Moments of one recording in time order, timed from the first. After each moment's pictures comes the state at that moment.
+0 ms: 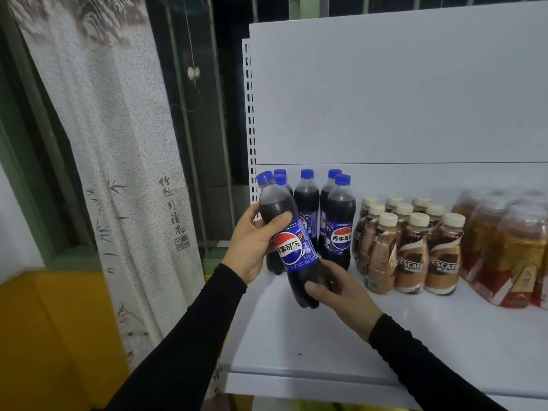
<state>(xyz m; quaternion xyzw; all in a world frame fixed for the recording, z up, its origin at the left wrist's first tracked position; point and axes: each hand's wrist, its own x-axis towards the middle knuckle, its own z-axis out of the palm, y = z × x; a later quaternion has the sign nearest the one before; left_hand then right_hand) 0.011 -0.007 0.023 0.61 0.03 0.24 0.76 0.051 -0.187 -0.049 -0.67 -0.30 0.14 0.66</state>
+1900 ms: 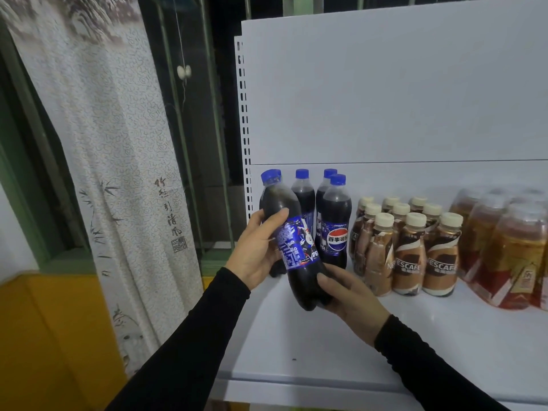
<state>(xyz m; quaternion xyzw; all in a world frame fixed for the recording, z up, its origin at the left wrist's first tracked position) 0.018 -0.024 0.023 0.56 0.04 0.17 0.81 0.057 -0.198 -0.047 -0.55 -0.26 0.23 0.76</state>
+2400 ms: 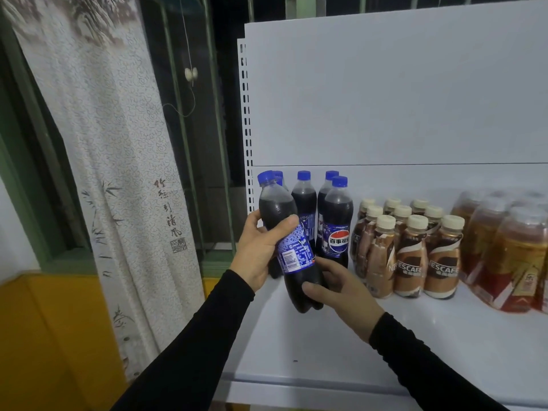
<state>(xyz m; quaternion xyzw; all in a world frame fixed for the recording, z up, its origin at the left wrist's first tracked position) 0.019 -0.024 0.019 0.60 0.05 0.24 0.76 0.055 -0.191 -0.040 -0.65 -0.30 0.16 0.68</state>
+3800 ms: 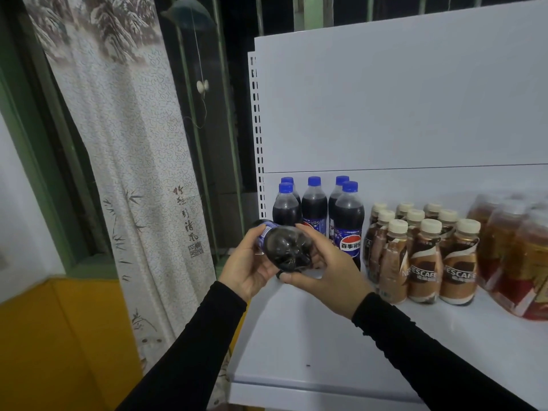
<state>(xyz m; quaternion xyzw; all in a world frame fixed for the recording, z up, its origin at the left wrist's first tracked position) 0.008 0.008 0.012 0.43 0.11 0.15 0.88 0.045 -0.161 0.001 -0.70 -0.47 -0.06 0.54</state>
